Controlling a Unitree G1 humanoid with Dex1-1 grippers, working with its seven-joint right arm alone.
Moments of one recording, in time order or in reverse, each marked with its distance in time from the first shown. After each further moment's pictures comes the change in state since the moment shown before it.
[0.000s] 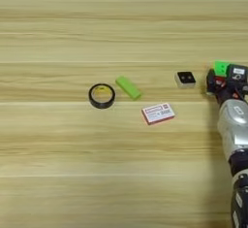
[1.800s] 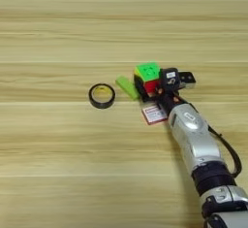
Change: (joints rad) arm 0.112 0.196 0.262 -0.250 0.009 0.062 0.298
